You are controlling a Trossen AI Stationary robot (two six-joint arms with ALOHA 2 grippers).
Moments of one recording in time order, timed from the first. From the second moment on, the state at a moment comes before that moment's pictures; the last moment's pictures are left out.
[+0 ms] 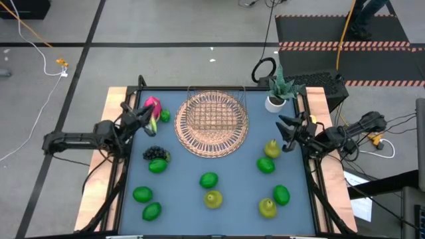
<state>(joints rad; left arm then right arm) 0.05 0.20 0.09 0.39 -0.68 0.37 0.38 0.33 0.02 0.85 0.83 -0.33</state>
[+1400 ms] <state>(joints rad) 0.13 1.05 0.73 0.01 -0.40 0.12 0.14 0.87 0.21 0.91 0.47 0.08</state>
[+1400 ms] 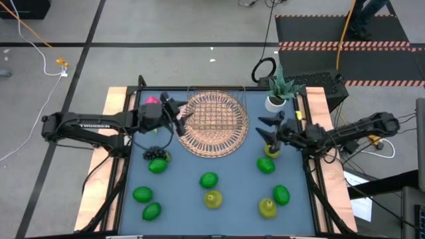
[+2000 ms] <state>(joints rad) 0.10 0.95 0.73 -0.24 -0.50 -0.06 0.03 1.02 0.52 0.29 0.53 0.08</state>
